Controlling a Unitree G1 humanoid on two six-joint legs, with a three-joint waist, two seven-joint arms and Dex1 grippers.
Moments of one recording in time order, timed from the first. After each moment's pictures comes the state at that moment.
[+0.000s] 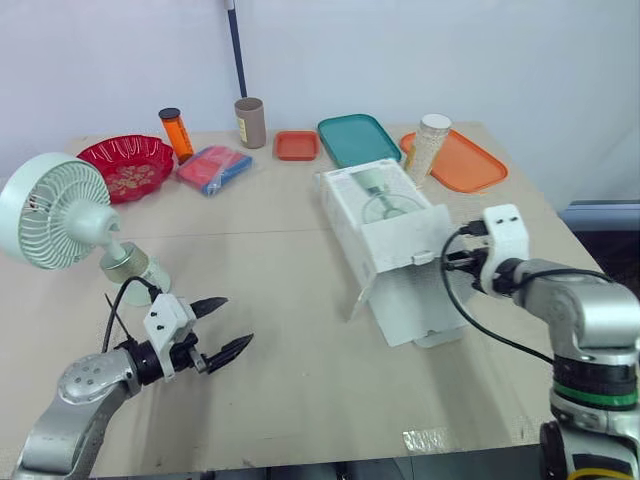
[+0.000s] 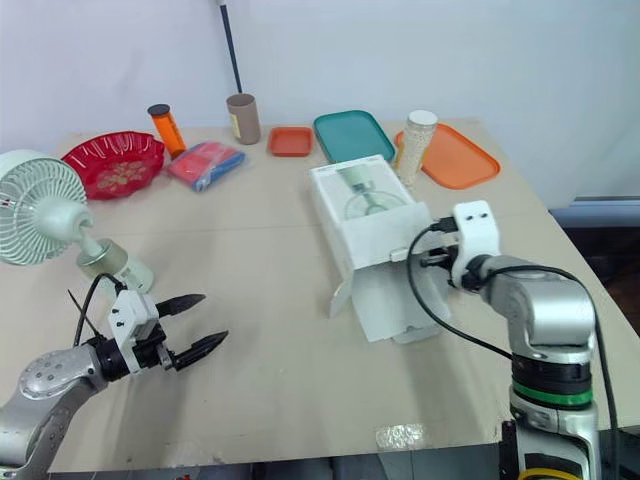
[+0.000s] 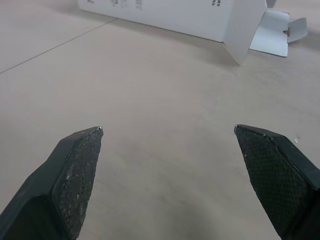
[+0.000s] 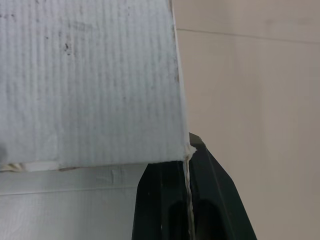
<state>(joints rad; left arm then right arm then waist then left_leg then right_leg) 0.12 0.59 0.10 -0.33 -0.43 0.23 -0.86 -0.44 -0.63 -0.29 -0.30 0.27 1.31 0.37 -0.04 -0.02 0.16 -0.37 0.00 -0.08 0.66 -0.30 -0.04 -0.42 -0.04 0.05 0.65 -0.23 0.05</state>
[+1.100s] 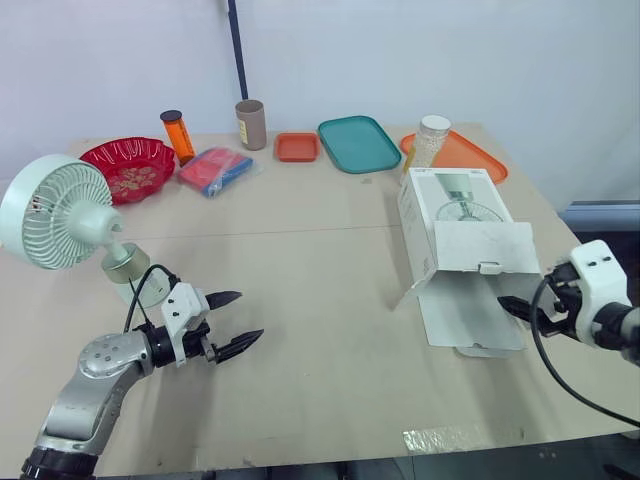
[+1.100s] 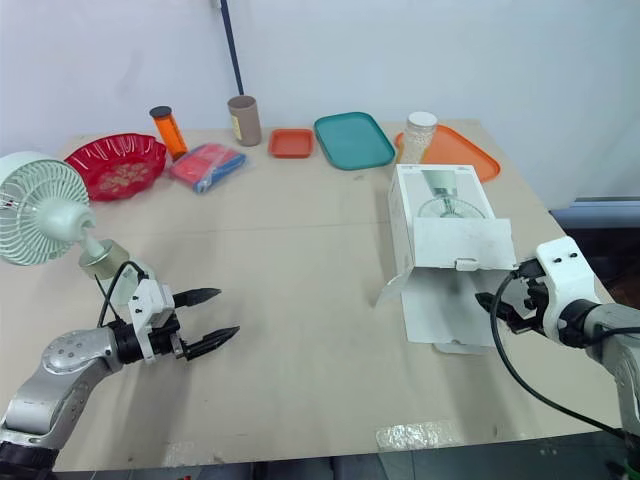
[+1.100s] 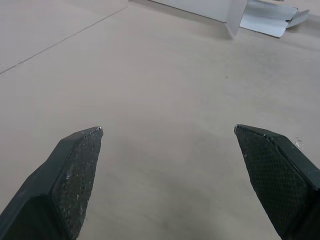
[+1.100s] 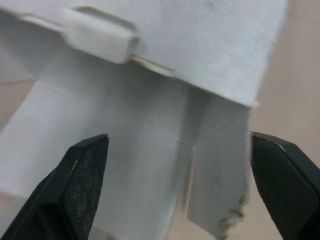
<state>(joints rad) -0.01 0.59 0.04 -0.21 -0.41 0.20 -0.93 0.03 -0.95 -0.49 -0.41 0.37 0.97 0.75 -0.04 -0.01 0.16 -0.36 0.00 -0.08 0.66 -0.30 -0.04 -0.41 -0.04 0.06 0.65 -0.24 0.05</state>
